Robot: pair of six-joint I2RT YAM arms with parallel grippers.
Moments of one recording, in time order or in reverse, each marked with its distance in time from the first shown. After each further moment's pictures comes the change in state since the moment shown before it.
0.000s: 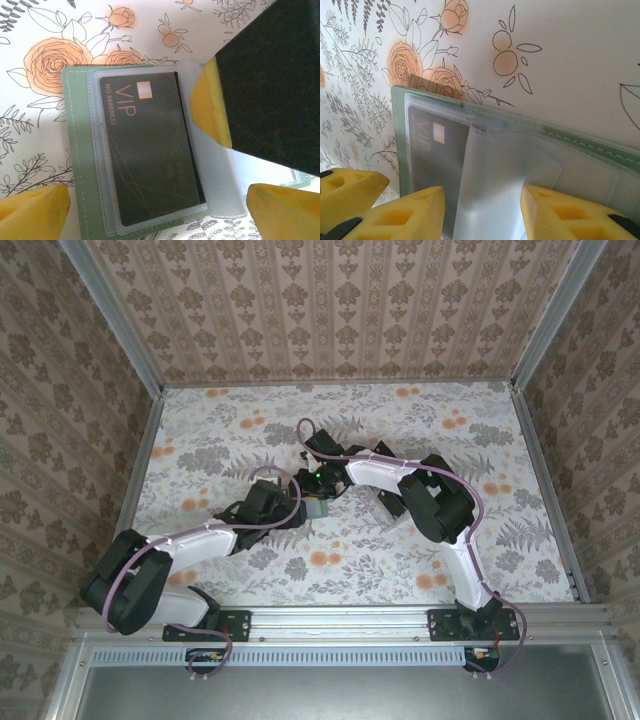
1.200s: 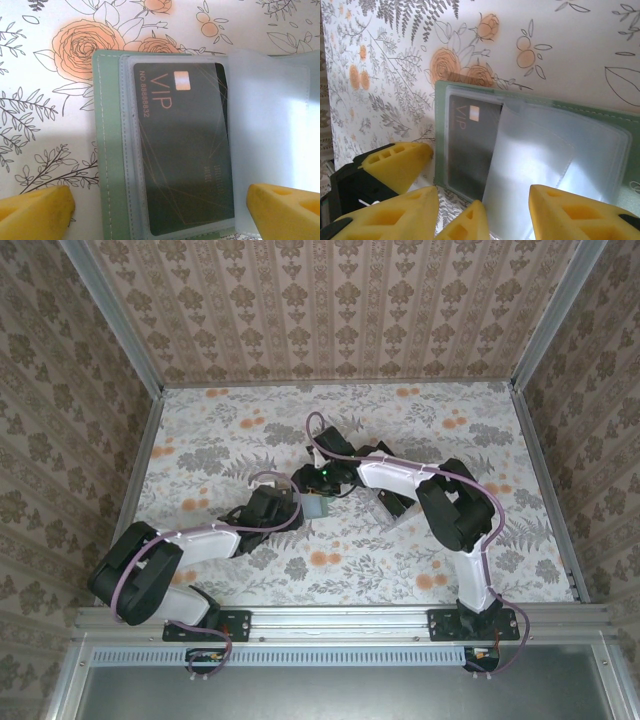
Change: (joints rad) left arm -0.001 0.057 -0.044 0.075 -0.079 -0.040; right arm -0.008 -0.145 -0.127 0.071 0.008 0.052
